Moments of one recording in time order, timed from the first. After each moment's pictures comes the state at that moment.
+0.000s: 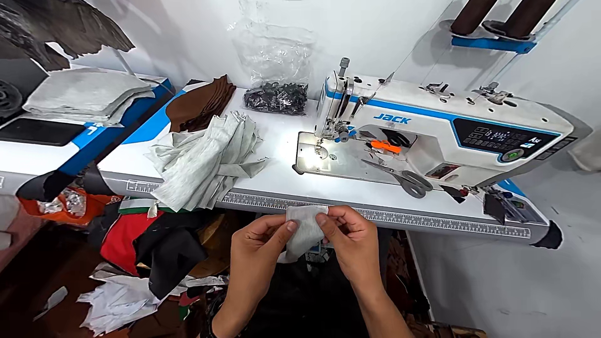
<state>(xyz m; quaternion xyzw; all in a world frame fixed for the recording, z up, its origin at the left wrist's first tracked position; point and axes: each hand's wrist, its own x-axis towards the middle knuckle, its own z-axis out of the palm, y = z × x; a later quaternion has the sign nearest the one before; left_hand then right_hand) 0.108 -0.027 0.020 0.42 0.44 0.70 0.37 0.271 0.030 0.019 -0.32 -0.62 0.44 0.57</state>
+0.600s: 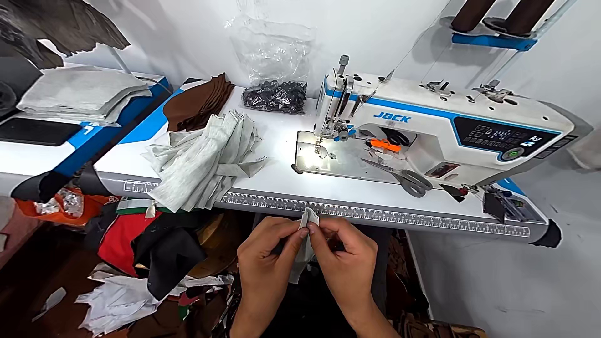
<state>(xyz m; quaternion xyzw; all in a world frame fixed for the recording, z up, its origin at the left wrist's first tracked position) 0.124 -0.026 0.012 0.54 0.47 0.69 0.14 0.254 0.012 0.019 -0.35 -0.68 0.23 0.60</state>
